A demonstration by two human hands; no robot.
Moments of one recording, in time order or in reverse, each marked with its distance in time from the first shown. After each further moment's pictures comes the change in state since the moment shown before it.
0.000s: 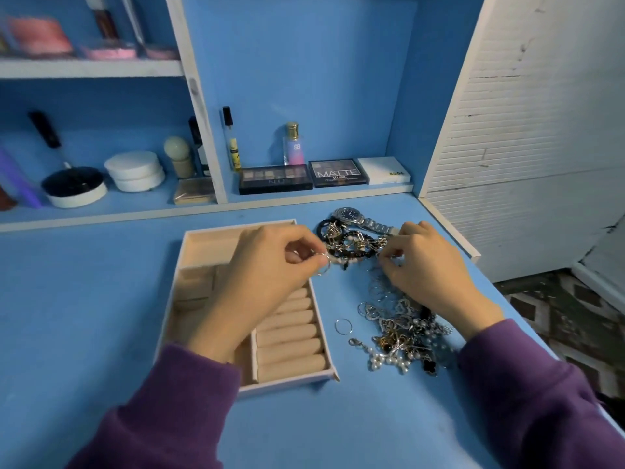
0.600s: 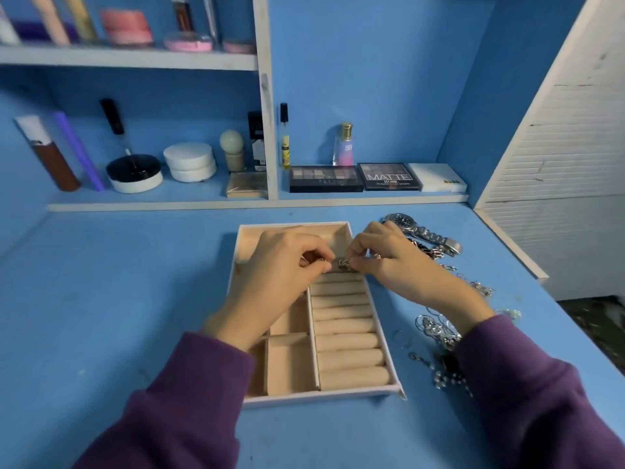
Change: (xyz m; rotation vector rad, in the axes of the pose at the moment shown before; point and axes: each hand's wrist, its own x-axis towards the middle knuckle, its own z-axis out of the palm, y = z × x) left_hand -0.002 -0.047 -0.028 0.098 0.053 0.077; right_hand 0.035 -0.082 0.010 0.509 -0.363 -0.185
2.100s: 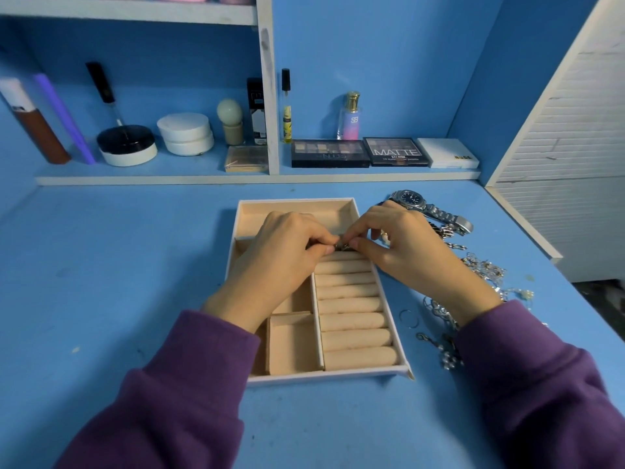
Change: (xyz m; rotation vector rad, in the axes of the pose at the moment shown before) left_hand -0.003 -0.001 0.005 0.105 -0.078 -0.047; right_hand -0.002 0.010 0.011 -0.089 0.160 -0.148
